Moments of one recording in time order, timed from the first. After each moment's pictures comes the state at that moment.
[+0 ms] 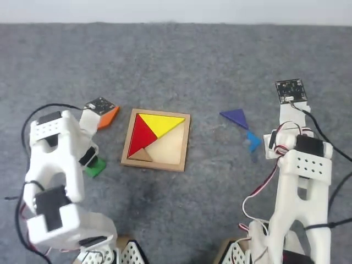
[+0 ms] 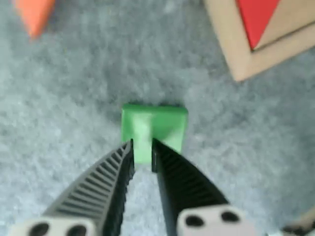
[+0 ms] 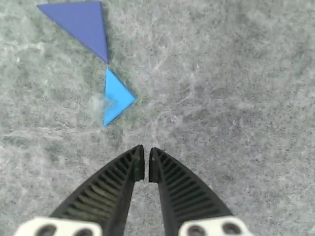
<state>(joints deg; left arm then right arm) -27.5 2.1 32.7 73.2 -48.3 10.3 -33.1 44.2 61.4 18.9</state>
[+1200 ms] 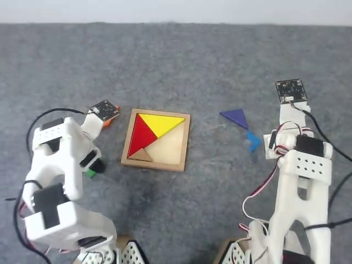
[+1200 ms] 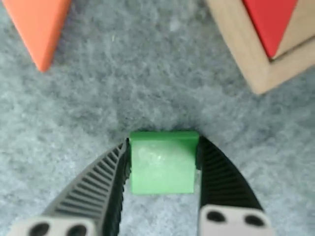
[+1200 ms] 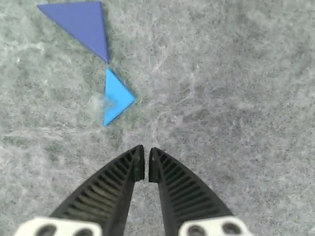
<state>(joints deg) -28.1 5.1 37.3 60.9 -56.5 10.3 -33.1 44.2 61.4 18.9</state>
